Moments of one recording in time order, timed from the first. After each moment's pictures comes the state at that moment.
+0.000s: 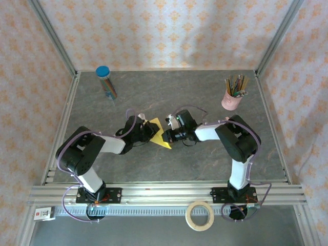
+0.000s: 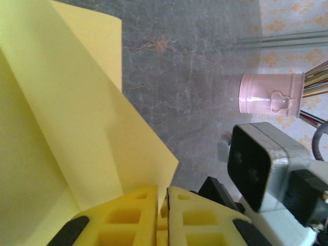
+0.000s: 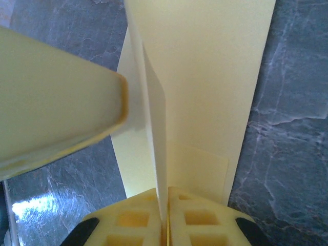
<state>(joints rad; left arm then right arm) -0.49 1.67 0.55 0.59 0.30 -1.26 0.63 1.88 0.87 0.15 -0.61 0.38</state>
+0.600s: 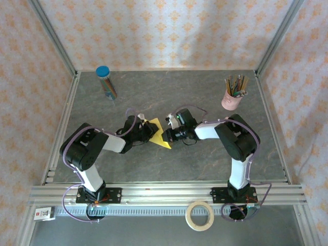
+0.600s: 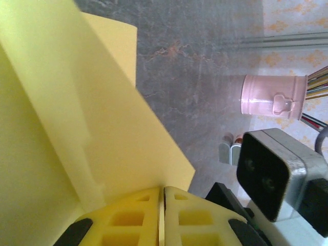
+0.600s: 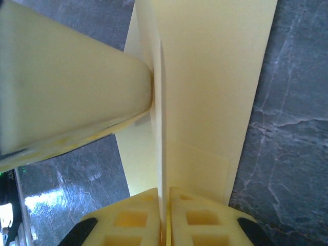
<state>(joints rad) -0.46 1.73 0.55 0.66 0.35 -1.26 0.61 1.90 0.90 0.12 -0.66 0.38</state>
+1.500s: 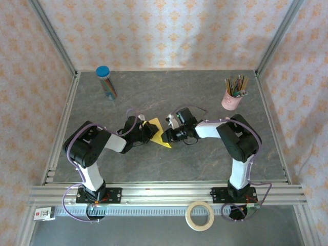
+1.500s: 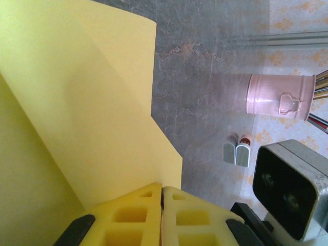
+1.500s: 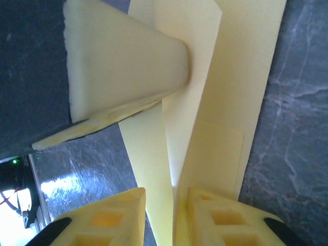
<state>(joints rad) -0.45 1.77 0.55 0.69 0.36 -1.27 0.60 1.87 0.92 0.00 -0.70 0.37</state>
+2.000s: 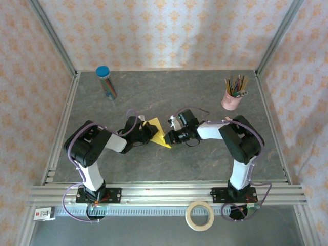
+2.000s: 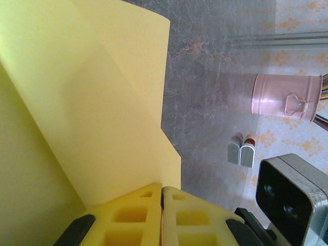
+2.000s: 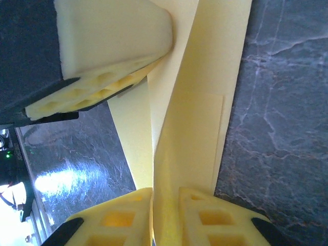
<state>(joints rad) -0.45 1.78 0.55 0.68 0.36 -1.27 0.60 1.84 0.88 -0.03 -0.69 0.36</state>
